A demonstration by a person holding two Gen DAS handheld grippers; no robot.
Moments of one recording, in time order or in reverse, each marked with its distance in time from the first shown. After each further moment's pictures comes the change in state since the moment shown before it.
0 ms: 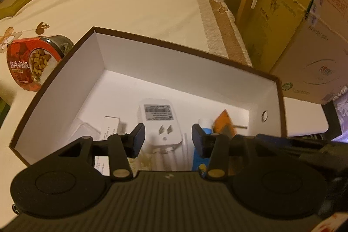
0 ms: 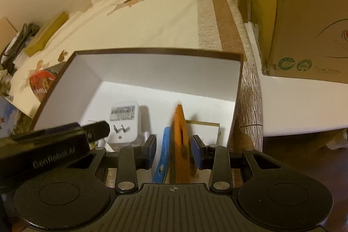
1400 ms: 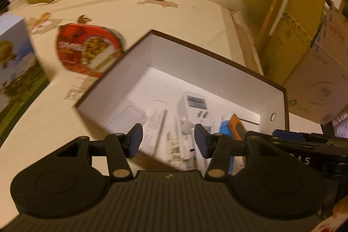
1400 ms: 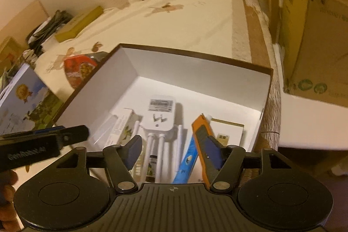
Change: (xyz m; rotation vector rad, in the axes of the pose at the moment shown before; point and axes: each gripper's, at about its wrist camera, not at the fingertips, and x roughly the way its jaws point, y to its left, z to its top) left arm -0.086 0.063 -0.047 -0.169 -0.087 0.047; right arm -0.038 0.044 -0.031 -0.189 -0.056 0.096
